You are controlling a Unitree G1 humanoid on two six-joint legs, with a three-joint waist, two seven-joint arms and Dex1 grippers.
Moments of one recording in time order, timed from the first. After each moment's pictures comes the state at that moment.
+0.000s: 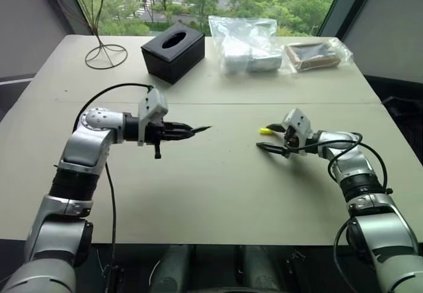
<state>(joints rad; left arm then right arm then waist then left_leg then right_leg) -0.67 0.61 -0.09 0.13 -0.30 0.41 -1.26 -0.68 -0.57 0.09 0.75 0.10 -0.03 1.07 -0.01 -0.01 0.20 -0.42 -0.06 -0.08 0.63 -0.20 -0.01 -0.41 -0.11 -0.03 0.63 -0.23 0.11</state>
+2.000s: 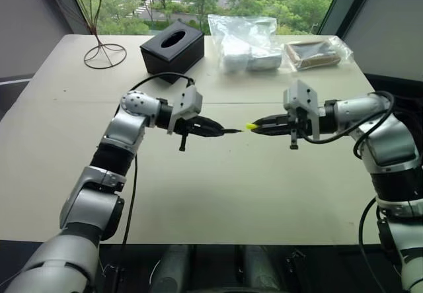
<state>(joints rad) -0.91 0.42 -0.23 0.47 -0.20 0.07 -1.42 -0.69 -0.77 0.11 -0.08 0.29 0.53 1.25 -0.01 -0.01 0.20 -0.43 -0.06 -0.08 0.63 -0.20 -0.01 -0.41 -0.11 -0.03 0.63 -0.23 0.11</state>
